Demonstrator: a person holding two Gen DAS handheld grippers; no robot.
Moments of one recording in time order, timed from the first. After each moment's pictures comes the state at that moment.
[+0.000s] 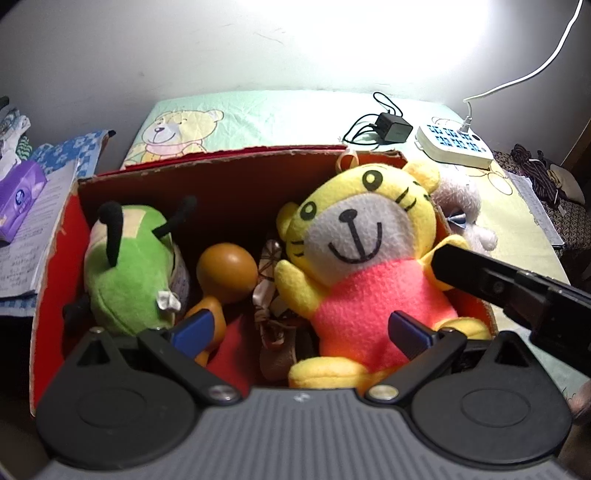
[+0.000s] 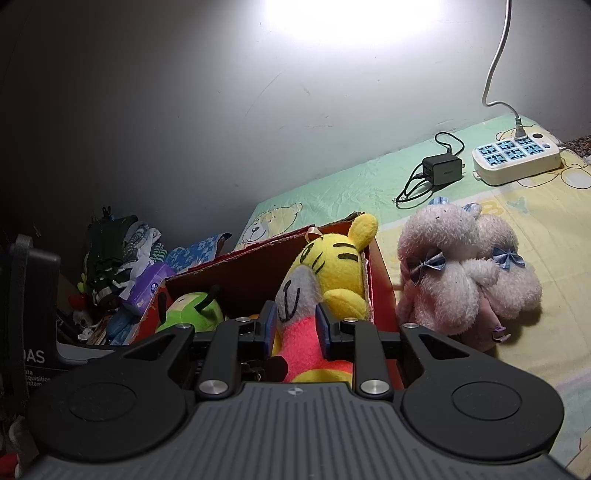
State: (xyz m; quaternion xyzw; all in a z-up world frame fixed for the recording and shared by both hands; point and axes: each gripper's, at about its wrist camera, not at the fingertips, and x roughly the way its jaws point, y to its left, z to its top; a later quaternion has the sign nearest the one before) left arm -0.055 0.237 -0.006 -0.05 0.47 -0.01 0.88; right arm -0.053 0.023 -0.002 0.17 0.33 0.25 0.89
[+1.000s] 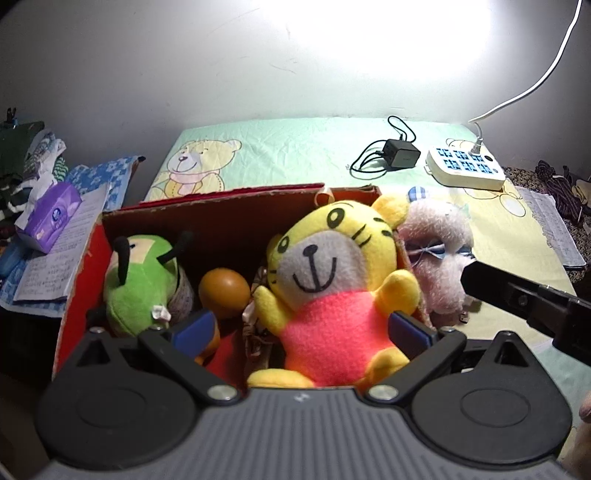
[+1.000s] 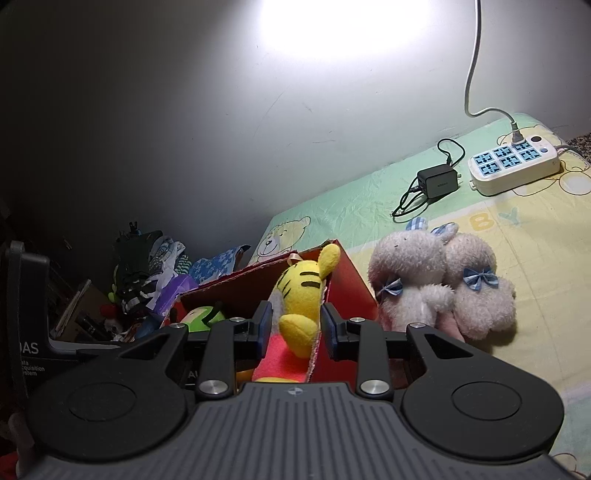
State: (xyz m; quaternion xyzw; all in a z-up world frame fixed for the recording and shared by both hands) left arm -0.061 0.180 0.031 -0.03 0.44 0.06 0.90; right arm -0.039 -0.053 0.005 0.21 0.32 0.30 0.87
